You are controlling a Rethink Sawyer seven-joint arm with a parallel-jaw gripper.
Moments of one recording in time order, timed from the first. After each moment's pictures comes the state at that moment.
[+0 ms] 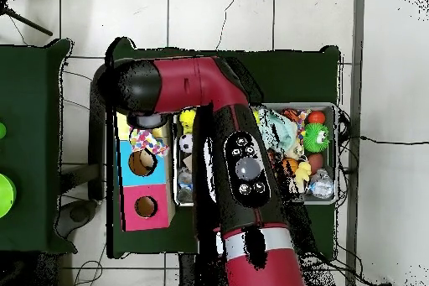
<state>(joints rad) -0.17 -0.64 0.29 1.26 -0.18 1.07 1.72</state>
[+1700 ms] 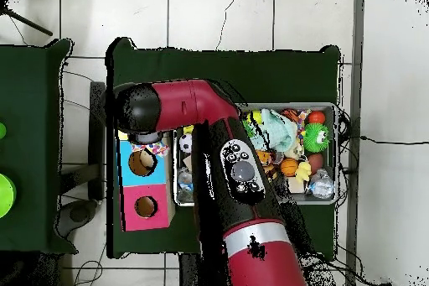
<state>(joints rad) -0.19 -0.63 0.33 1.40 -0.18 0.92 1.72</state>
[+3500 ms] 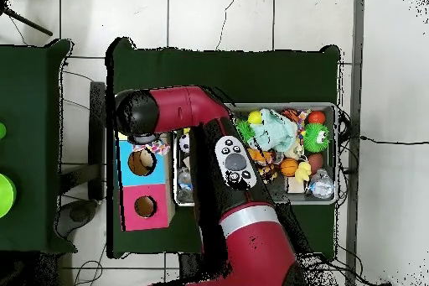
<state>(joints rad) -0.19 -0.55 0.35 1.40 -0.18 0.80 1.72</state>
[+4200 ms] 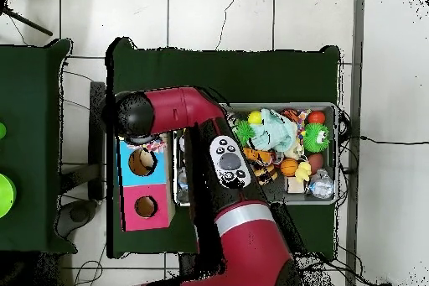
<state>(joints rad) -0.17 -0.54 0.35 1.40 -0.19 0.76 1.72</state>
